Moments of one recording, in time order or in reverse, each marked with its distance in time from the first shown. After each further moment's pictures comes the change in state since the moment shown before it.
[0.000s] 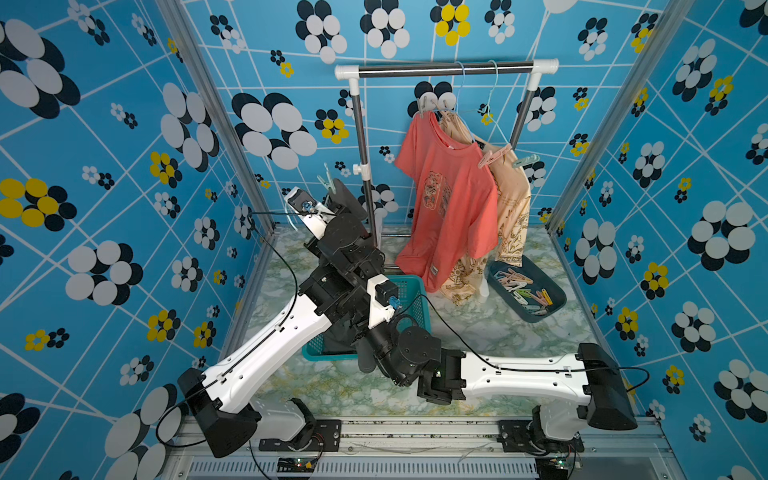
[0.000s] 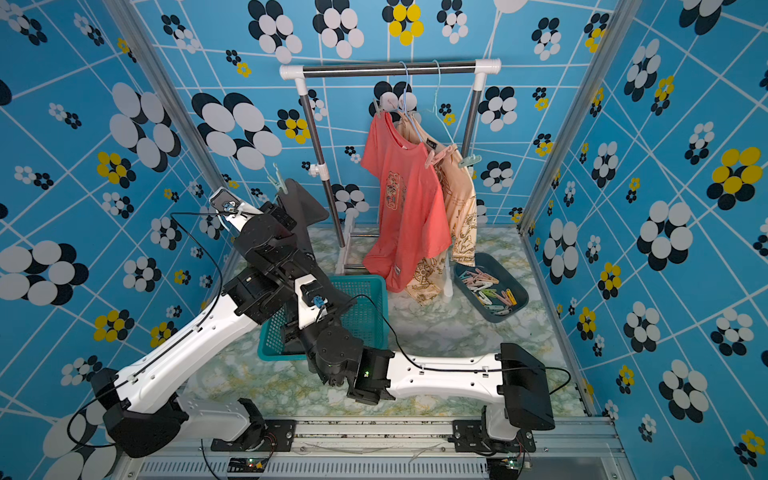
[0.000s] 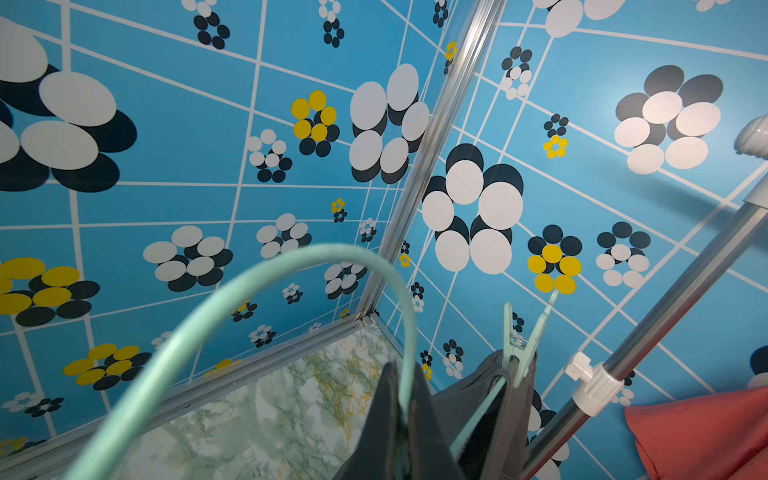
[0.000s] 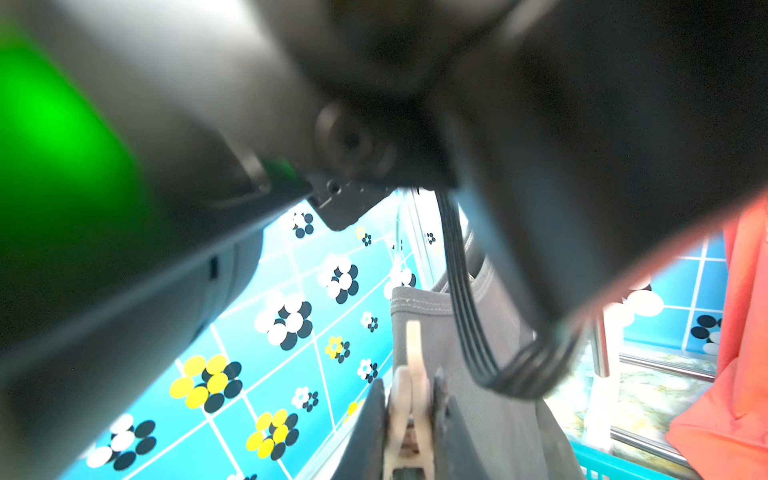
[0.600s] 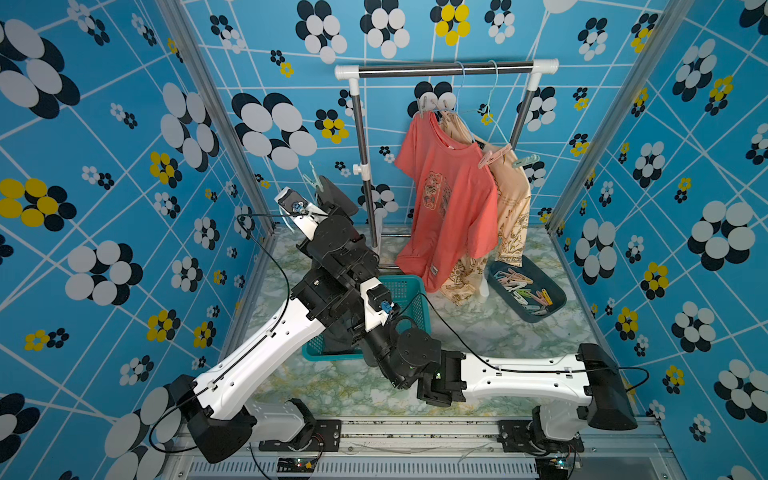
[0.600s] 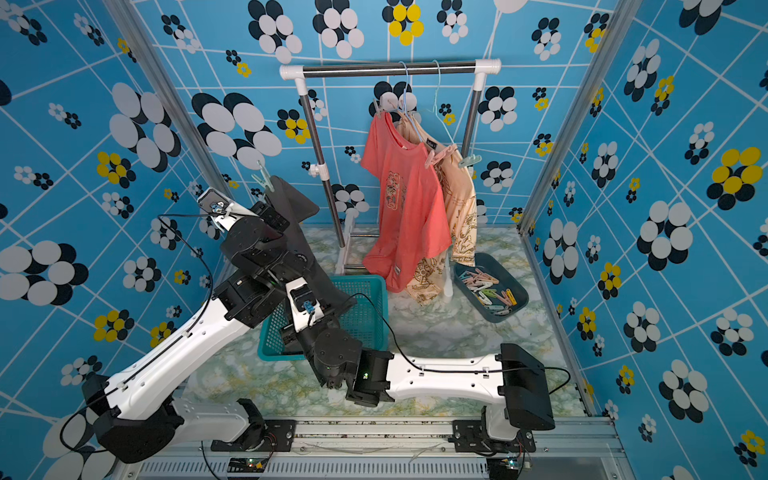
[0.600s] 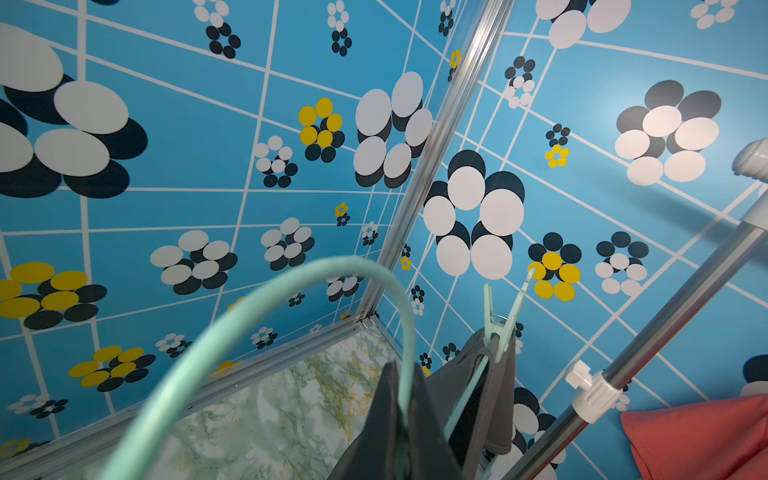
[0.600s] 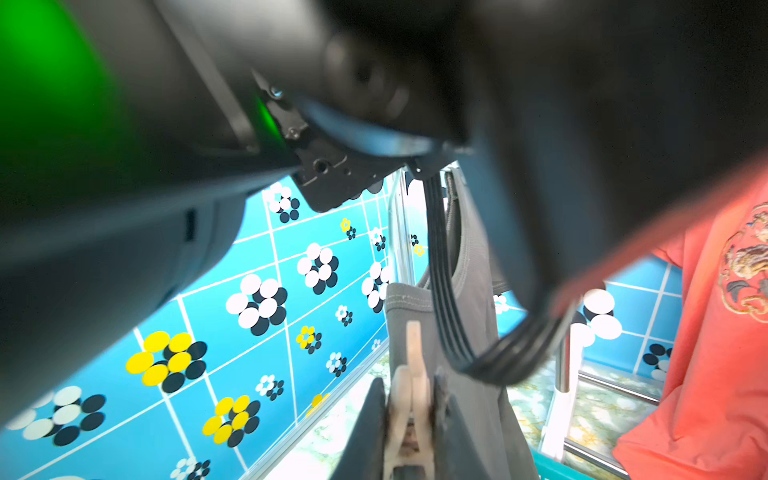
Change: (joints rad) left arm -0.003 -0.031 0.000 0.016 0.000 0.031; right arm 0.019 0.017 0.023 0.005 0.041 -0.159
